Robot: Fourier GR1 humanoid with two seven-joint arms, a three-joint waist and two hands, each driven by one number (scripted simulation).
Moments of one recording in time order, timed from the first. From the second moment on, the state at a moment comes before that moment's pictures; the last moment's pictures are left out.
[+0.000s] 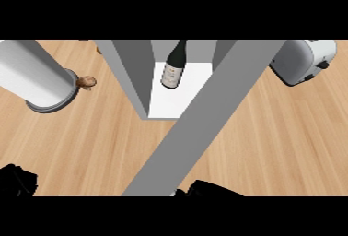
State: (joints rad) left arm 0.40 0.68 -0.16 -1.99 0.65 0.03 -0.44; right arm -0.41 -0.04 0.57 -2.21 -0.42 0.04 0.61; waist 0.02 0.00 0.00
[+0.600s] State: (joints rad) left arm 0.41 0.63 -0.10 -1.98 0.63 -0.04 -0.40; right arm -0.77 0.00 0.50 -1.85 -0.53 -0.14 0.49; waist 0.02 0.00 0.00
